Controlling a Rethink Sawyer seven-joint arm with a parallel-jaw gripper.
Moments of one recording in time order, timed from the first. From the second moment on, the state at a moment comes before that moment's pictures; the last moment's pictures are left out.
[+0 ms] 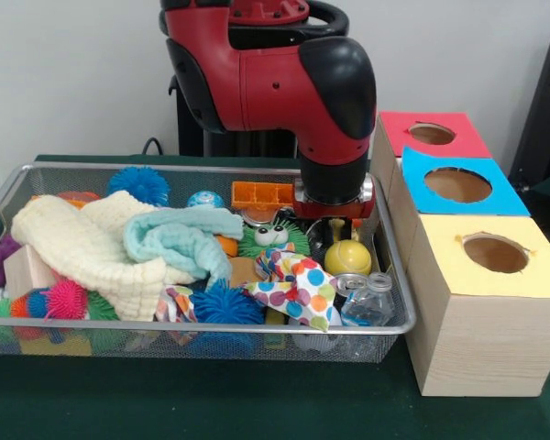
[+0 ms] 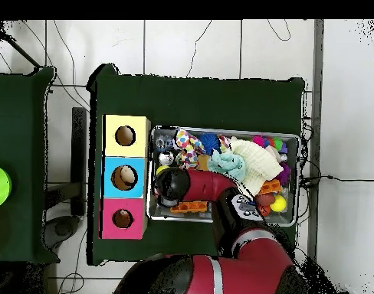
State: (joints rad) arm -0.30 -0.38 0.16 1.69 -0.14 0.52 1.76
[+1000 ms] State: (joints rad) arm -0.31 -0.39 0.17 1.69 -0.14 0.61 1.76
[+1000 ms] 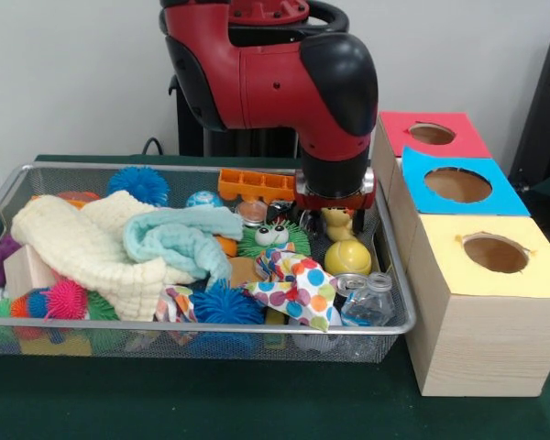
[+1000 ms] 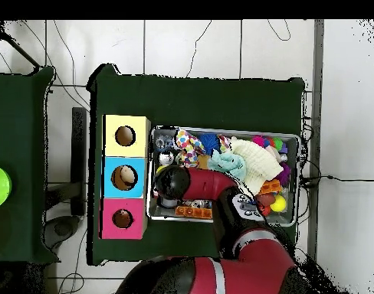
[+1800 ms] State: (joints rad) arm -0.35 -0.37 0.20 1.68 -0.14 0.66 1.76
